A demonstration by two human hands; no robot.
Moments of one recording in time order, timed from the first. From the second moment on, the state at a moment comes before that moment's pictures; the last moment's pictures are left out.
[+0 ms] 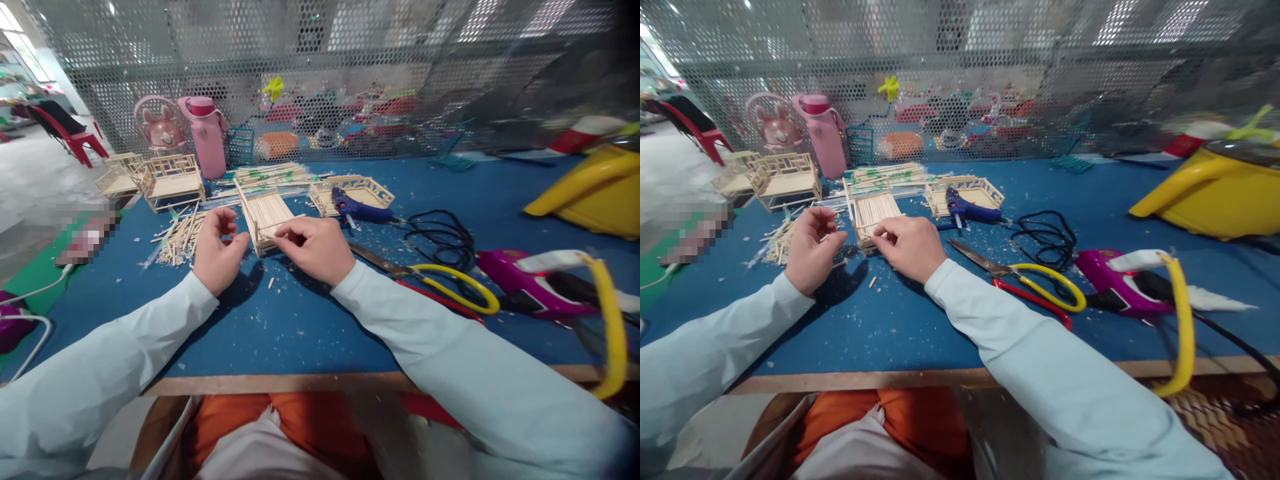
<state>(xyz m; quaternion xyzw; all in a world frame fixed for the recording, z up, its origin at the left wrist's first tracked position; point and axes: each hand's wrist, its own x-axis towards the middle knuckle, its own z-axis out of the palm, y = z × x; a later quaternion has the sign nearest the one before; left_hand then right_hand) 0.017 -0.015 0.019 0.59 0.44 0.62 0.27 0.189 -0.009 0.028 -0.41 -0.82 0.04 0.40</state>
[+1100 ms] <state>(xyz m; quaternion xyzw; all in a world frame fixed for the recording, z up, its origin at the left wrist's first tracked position) 0.015 -0.053 0.015 0.87 0.35 0.28 0.21 0.284 -0.079 0.043 -0.57 -0.82 -0.03 0.11</state>
